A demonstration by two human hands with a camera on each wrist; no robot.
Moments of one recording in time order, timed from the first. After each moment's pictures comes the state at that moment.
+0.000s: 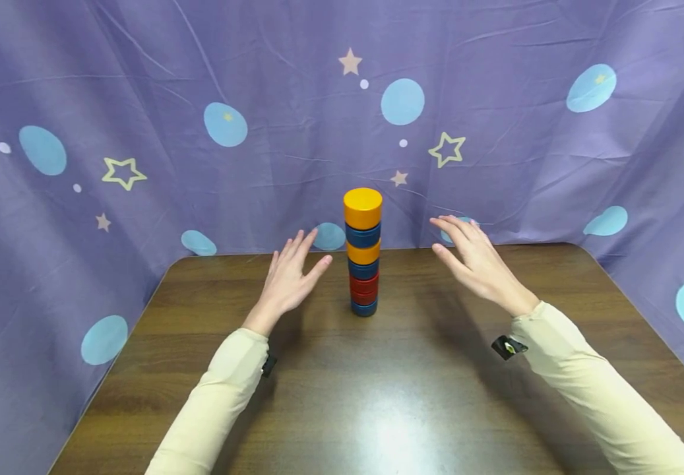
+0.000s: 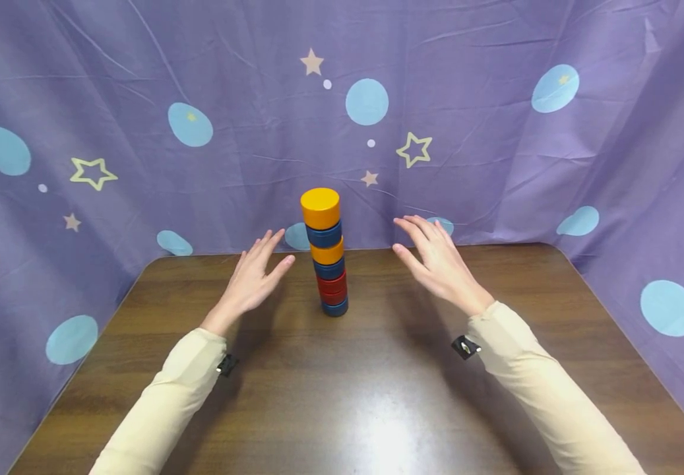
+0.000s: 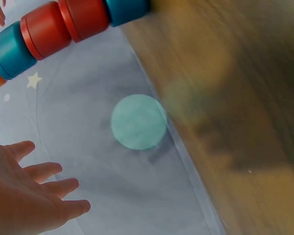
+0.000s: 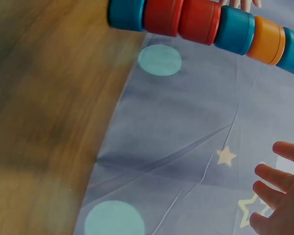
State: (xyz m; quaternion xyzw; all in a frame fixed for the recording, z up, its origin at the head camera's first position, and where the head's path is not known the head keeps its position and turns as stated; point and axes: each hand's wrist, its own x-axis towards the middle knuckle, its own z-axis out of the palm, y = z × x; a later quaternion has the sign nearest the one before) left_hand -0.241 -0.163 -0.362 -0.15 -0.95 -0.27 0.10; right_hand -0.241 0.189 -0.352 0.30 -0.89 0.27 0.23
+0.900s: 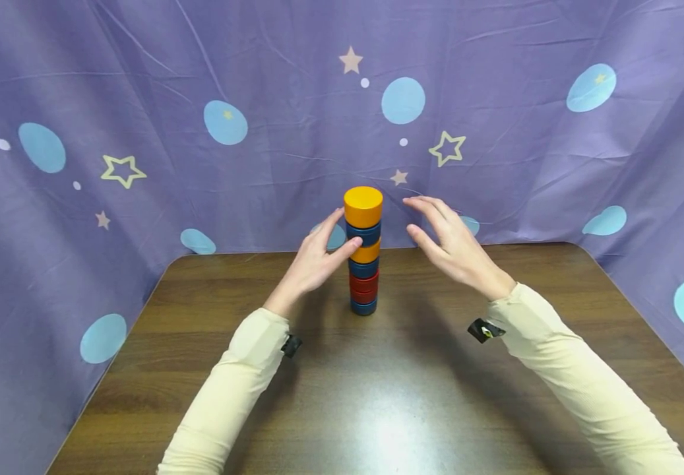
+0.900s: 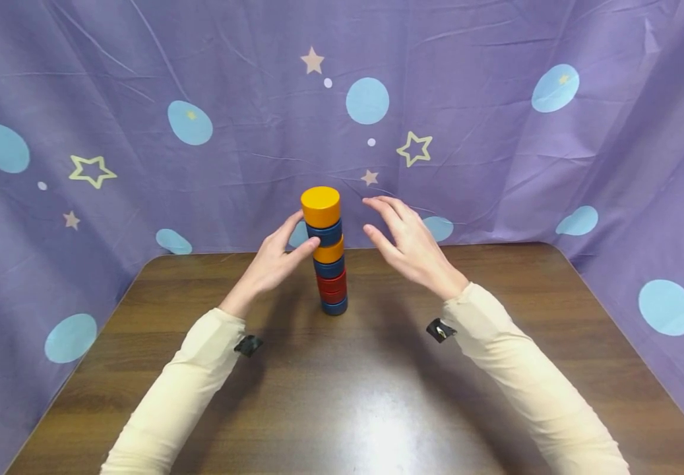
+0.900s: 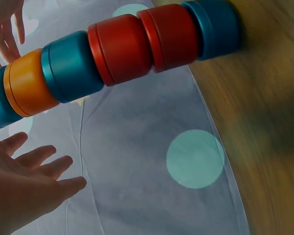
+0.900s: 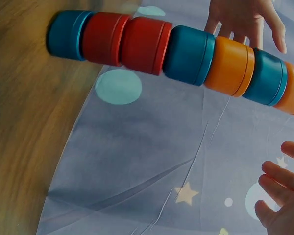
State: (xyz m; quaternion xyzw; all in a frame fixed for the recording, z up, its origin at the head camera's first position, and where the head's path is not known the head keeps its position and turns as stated) left_hand -0.246 -0.122 -0.324 -0.23 -0.88 -0.41 0.10; right_hand -0.243 0.147 -0.313 0.35 -0.85 0.31 0.26
